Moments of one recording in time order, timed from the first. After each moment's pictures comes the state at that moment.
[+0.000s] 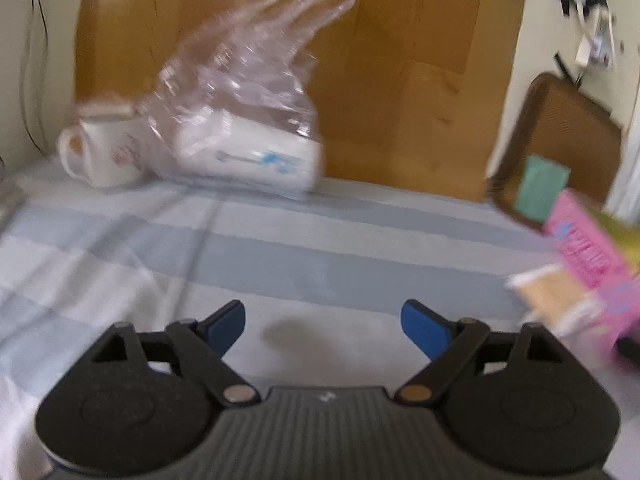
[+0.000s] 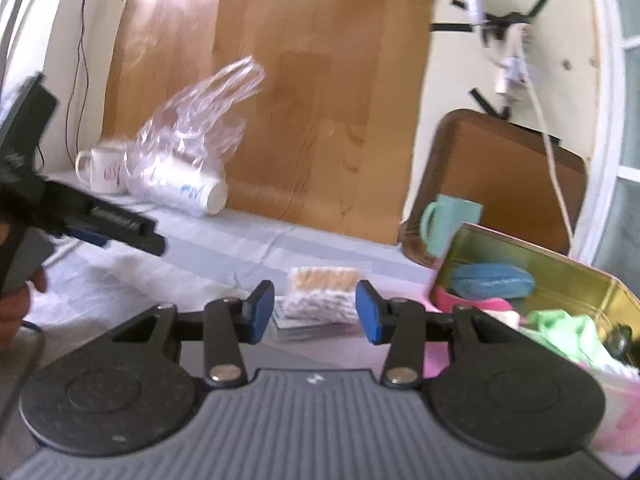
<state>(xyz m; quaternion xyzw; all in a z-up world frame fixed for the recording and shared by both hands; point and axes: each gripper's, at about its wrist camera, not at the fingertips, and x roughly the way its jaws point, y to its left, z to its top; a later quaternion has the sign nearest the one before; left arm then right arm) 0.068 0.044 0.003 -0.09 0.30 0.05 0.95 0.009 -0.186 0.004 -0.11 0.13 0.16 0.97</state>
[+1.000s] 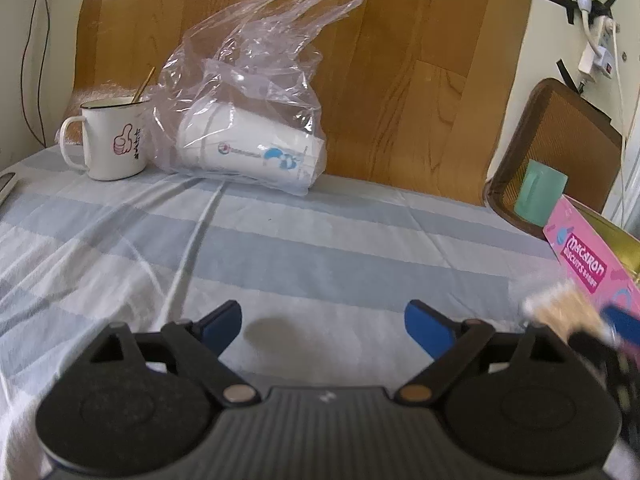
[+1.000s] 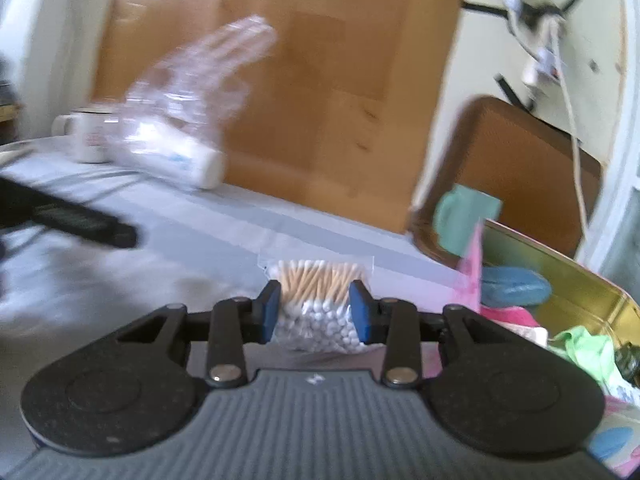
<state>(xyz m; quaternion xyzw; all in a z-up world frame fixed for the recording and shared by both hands) 0.068 0.052 -0.002 -0.11 0.29 0.03 0.95 0.025 -0.162 -0.004 -0.15 0.16 0.17 0.96</state>
